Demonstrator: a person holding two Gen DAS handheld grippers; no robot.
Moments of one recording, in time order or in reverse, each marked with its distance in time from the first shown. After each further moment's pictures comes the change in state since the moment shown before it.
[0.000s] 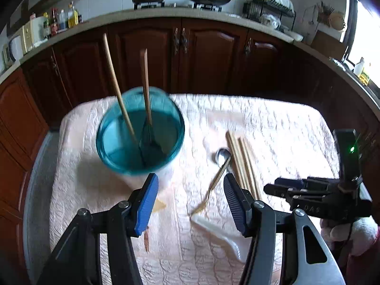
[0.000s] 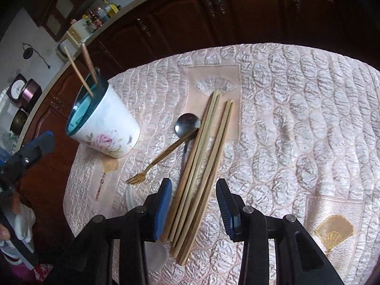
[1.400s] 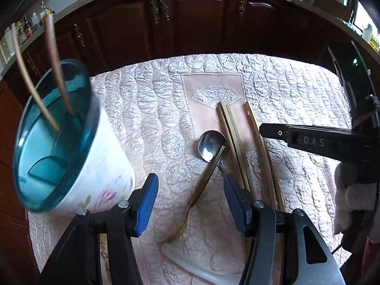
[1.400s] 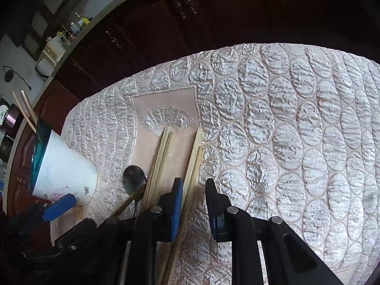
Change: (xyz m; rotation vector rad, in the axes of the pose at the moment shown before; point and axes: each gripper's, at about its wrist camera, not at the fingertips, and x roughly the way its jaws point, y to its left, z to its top) left arm 0.119 -0.058 0.016 0.112 0.161 0.056; right arm 0.052 -0.068 0.088 0.104 -0.021 -0.049
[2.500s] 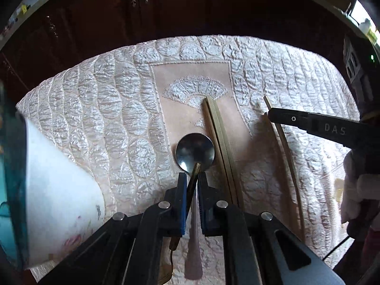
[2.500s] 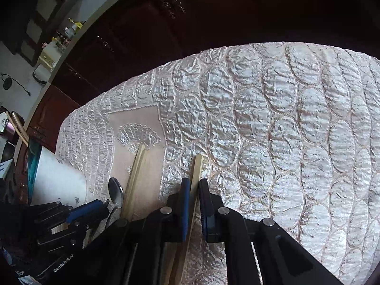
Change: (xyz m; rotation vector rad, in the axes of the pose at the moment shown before) left arm 0.049 -0.012 0.047 0.009 0.095 -0.084; right arm -0.015 -0.050 0.009 0.033 -0.012 0.018
